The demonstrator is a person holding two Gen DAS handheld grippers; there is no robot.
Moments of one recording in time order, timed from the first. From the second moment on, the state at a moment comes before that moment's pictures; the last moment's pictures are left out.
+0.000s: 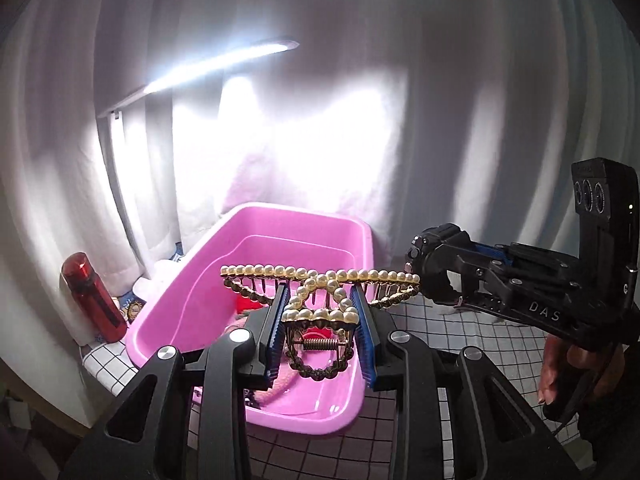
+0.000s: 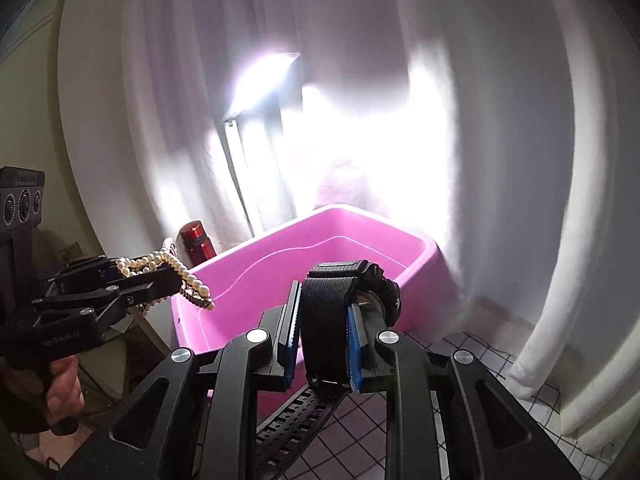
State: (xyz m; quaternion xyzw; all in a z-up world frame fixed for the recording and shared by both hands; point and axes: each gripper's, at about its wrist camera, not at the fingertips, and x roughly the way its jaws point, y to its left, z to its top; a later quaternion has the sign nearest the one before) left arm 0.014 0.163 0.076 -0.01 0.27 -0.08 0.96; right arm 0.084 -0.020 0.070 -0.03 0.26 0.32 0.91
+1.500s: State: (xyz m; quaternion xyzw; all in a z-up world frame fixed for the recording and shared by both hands) left arm 0.132 0.249 -0.003 -0.03 0.39 -0.02 0.92; right arm 0.195 0.088 -0.004 -0.07 0.39 0.24 0.89
